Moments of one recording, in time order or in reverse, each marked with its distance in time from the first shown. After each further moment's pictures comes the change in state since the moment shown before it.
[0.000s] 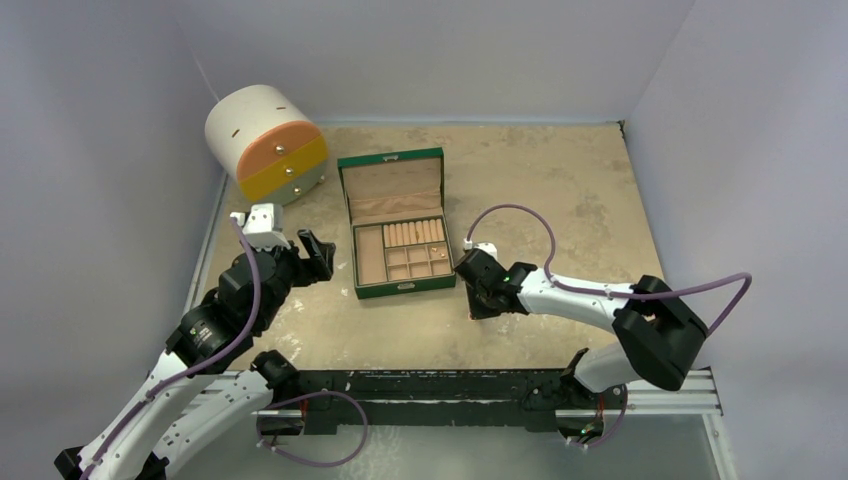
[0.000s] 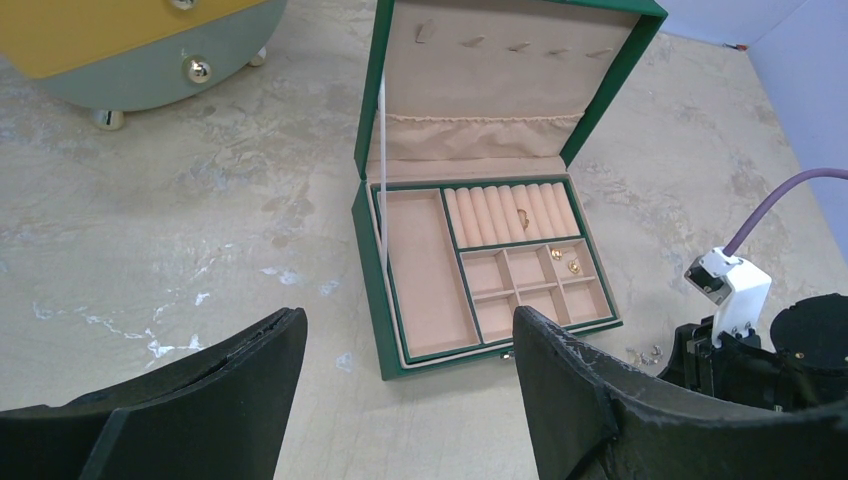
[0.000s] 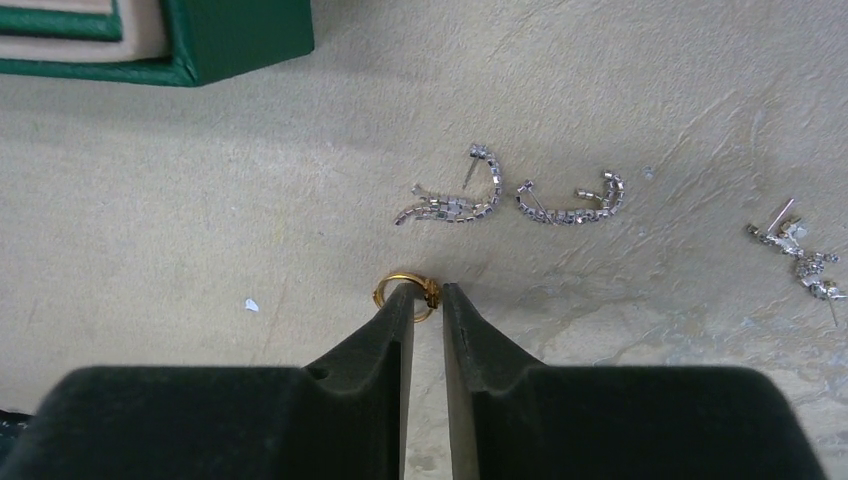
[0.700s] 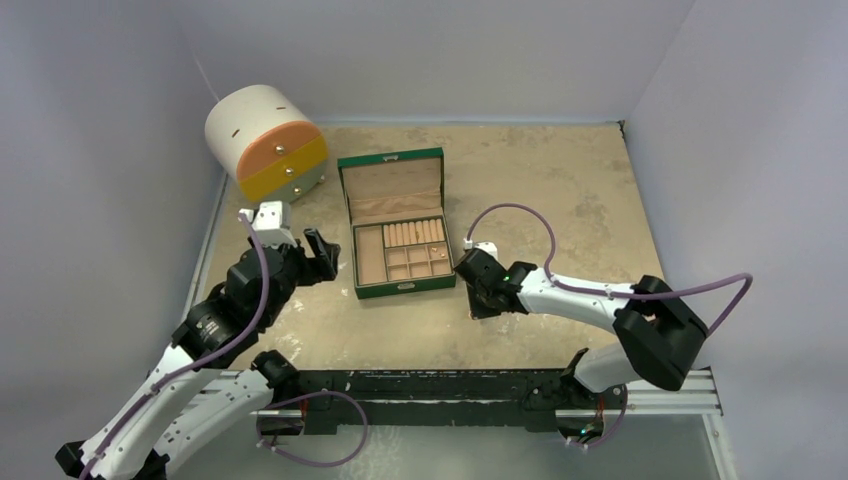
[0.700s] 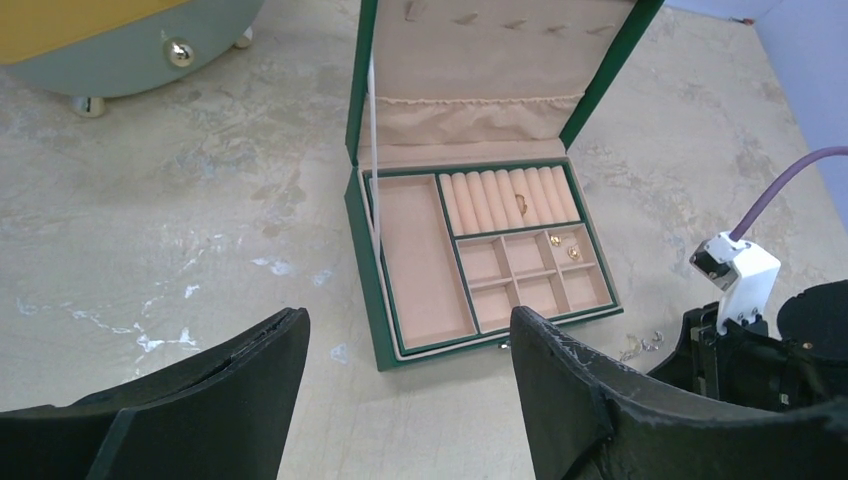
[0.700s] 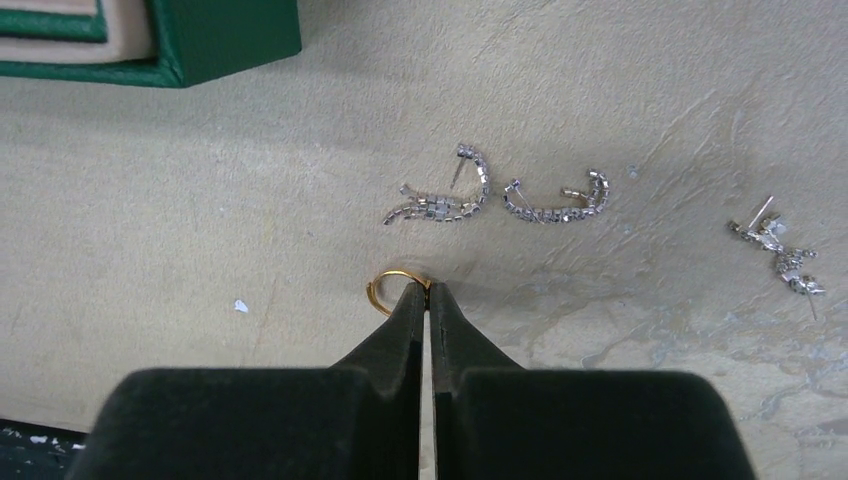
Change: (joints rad) left arm 0.000 0.023 0.000 0.000 0.016 -0.003; right arm 0.000 0.008 0.003 -0.010 0.019 -0.007
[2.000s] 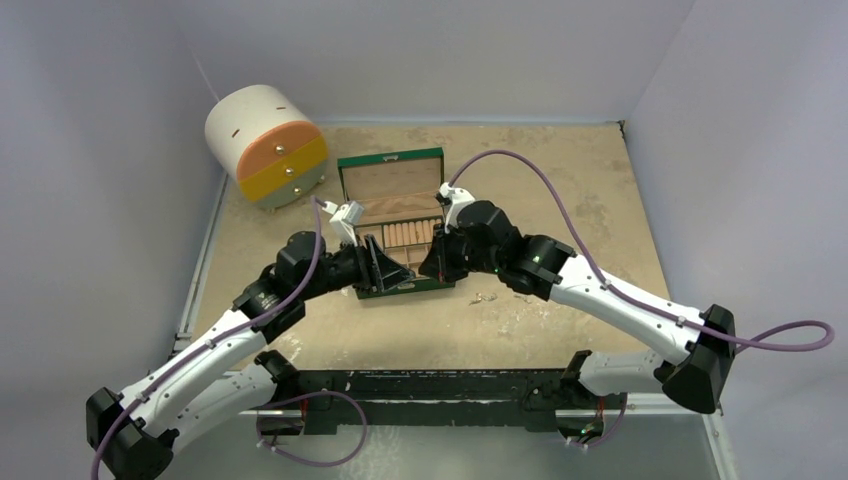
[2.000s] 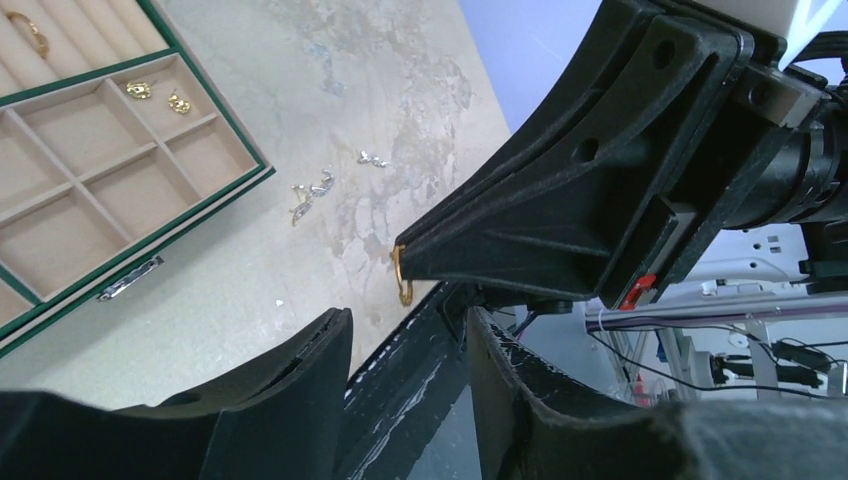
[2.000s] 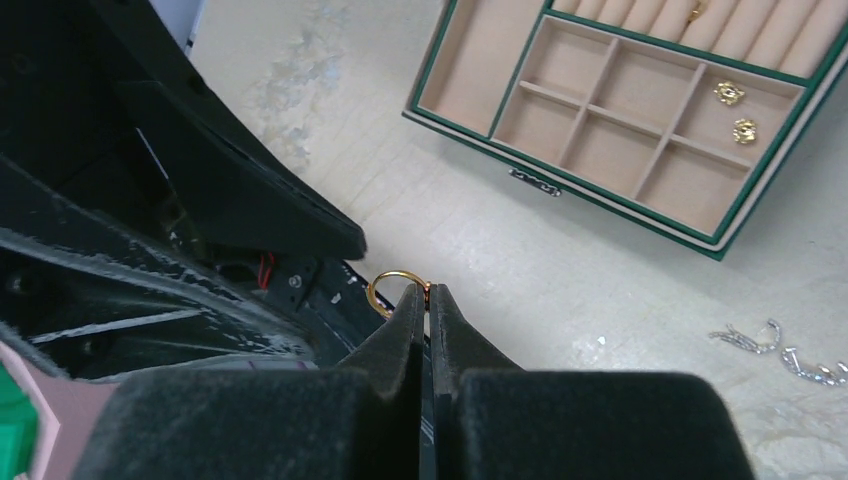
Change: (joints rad) left arm 0.000 0.242 -0.182 0.497 0.800 -0.324; right arm 0.066 -0.192 0.389 0.004 -0.267 -0.041
